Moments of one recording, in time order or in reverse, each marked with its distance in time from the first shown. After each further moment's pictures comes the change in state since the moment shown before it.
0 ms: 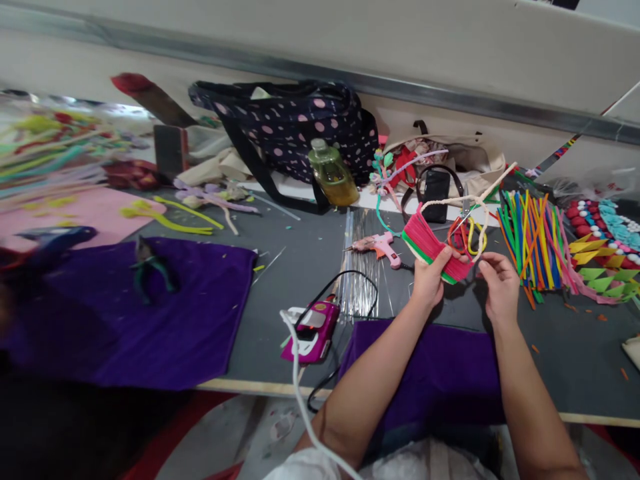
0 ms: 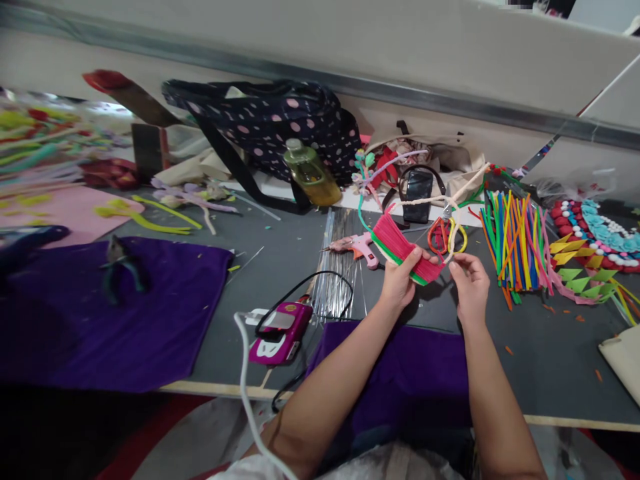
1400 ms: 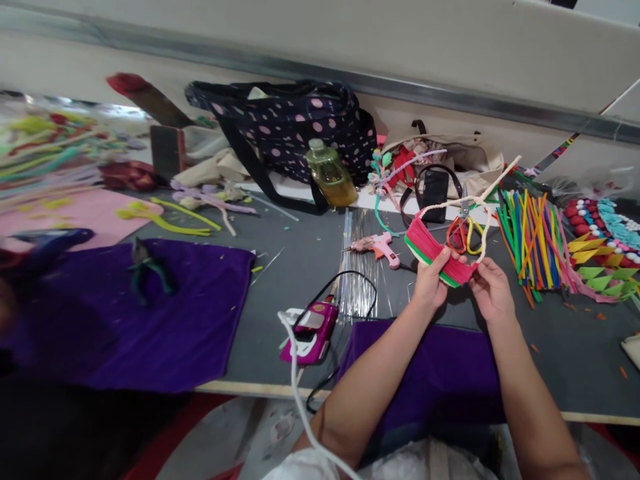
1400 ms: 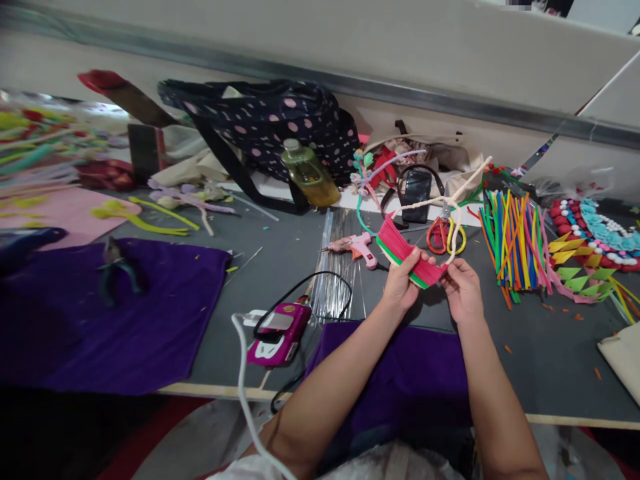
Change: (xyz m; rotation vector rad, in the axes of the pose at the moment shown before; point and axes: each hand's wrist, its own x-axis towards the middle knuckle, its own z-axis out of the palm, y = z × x) left_hand -0.001 -0.004 0.000 -0.122 0.020 -0.118; right_hand 0.002 0.006 0.001 0.267 -0.176 0.319
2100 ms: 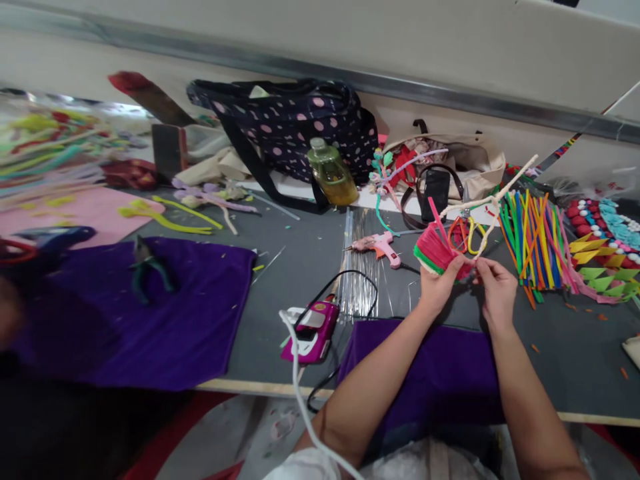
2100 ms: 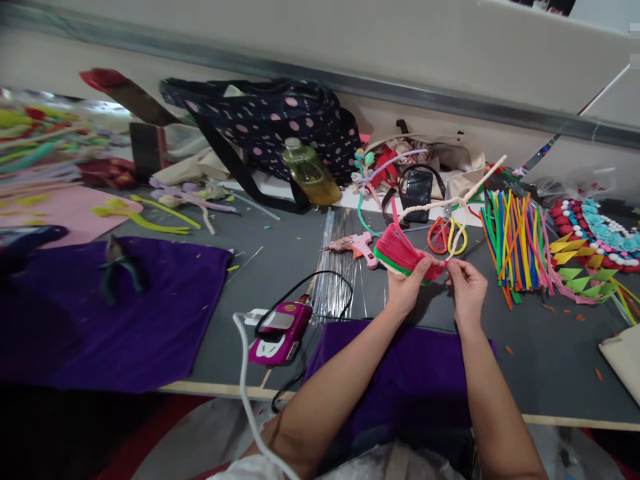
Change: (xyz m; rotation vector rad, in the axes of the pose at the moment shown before) left_hand -0.010 -0.007 0.000 0.430 -0.050 0.364; right_hand -0.004 0.003 0.005 -0.245 0.251 -0.219
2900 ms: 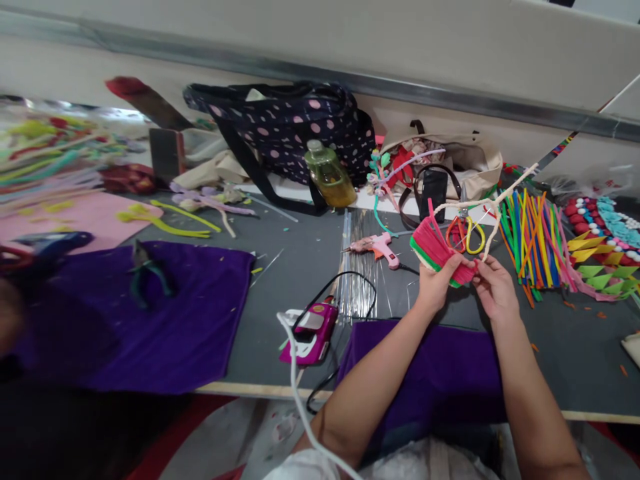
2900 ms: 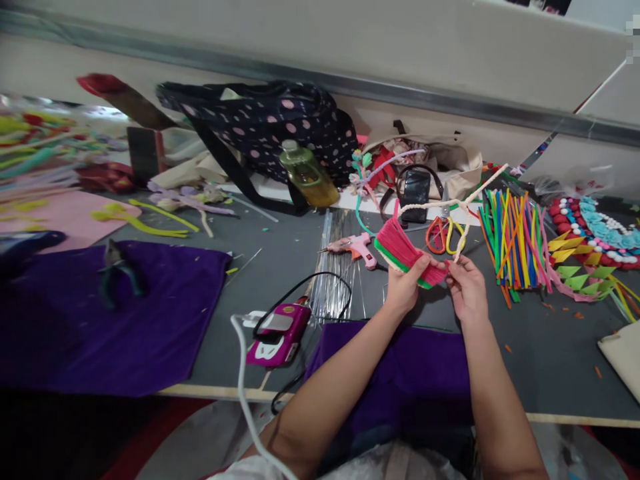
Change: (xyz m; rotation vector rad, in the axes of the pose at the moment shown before) left_hand 0.003 -0.004 0.002 -0.222 -0.058 -0.131; right_hand 0.010 -0.004 -0.010 0.442 -0.173 0.362
